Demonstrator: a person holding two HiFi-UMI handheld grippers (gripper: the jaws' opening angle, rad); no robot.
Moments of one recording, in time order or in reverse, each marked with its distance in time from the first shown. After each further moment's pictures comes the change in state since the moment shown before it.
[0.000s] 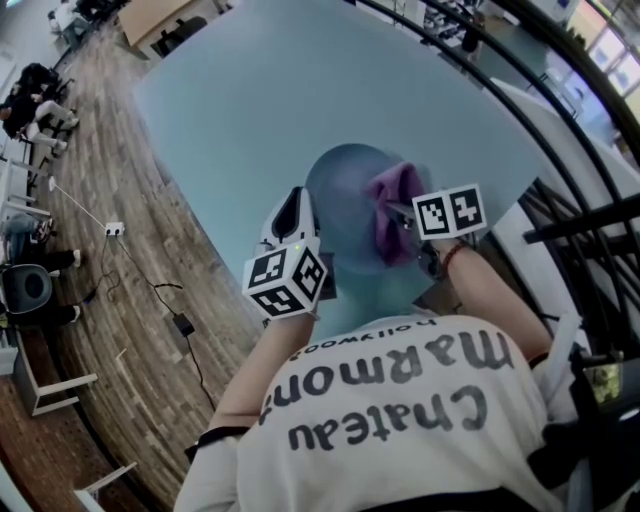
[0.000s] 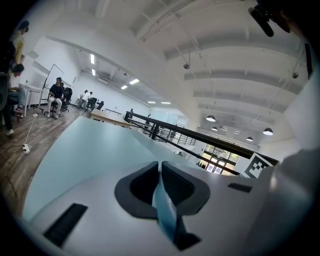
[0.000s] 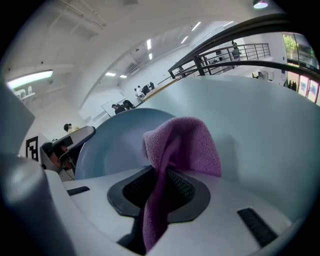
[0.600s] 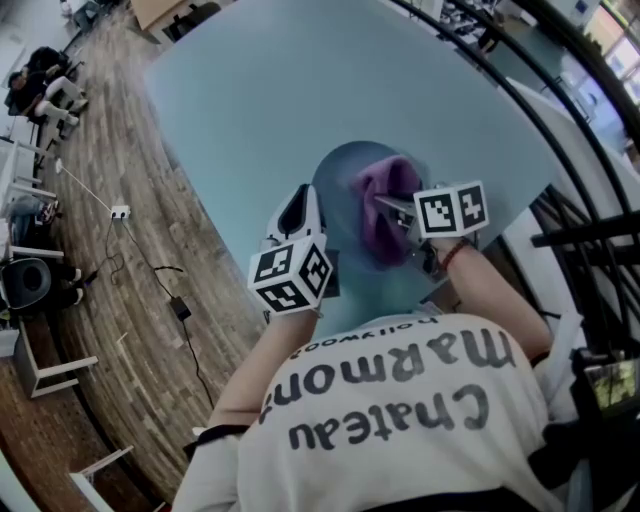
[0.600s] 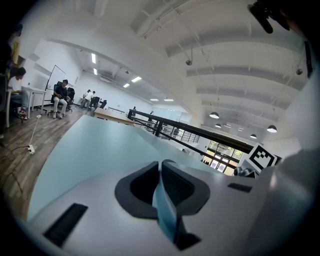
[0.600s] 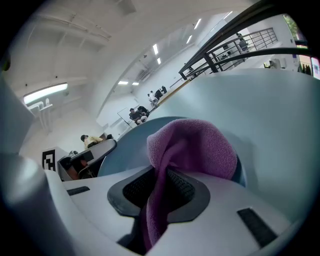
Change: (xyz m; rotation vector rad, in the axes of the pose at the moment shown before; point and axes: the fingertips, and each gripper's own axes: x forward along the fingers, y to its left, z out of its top) left arm 0.002 0.012 -0.013 0.007 0.034 0.044; right arm 0.018 0.046 0.016 0.011 -0.042 0.218
